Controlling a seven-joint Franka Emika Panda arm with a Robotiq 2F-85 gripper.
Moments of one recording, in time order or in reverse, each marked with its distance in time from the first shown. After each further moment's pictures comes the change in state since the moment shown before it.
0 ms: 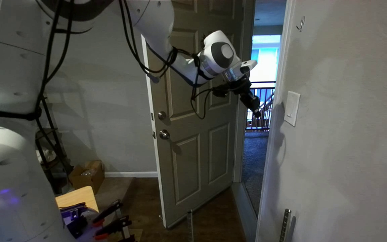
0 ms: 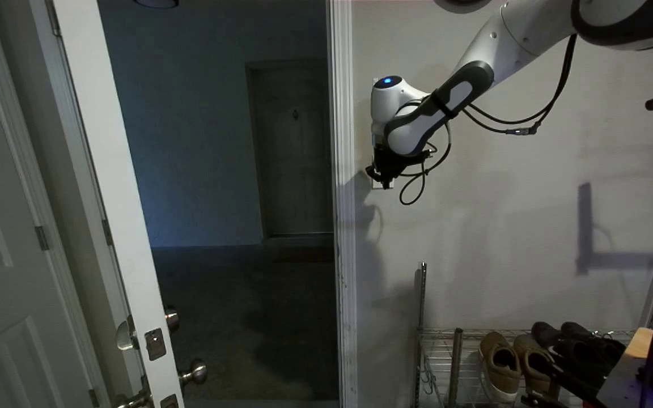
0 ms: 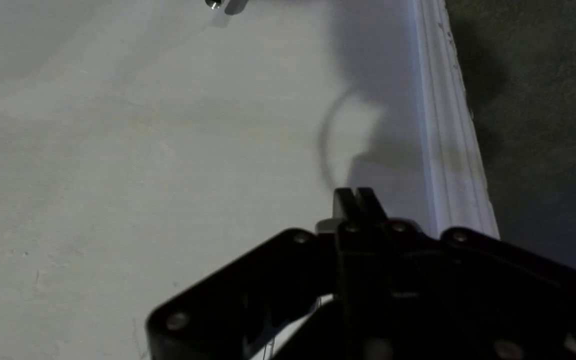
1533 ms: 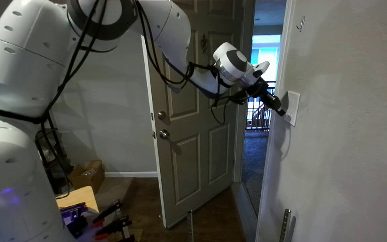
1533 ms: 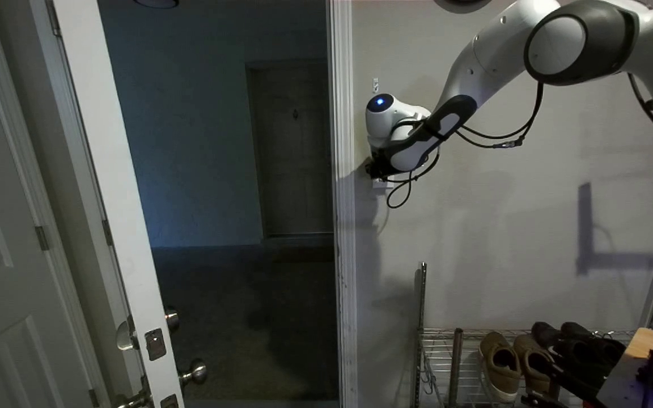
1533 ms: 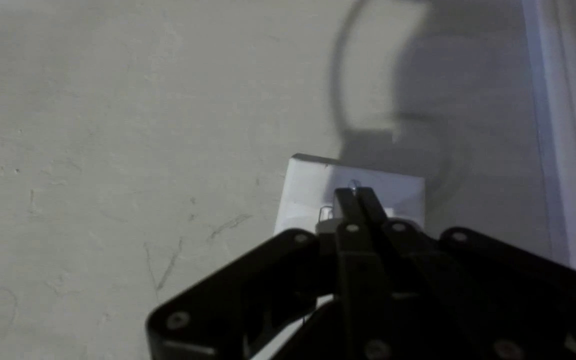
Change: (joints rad) arm 0.060 0.186 -0.155 0.196 -0.233 0.093 0.267
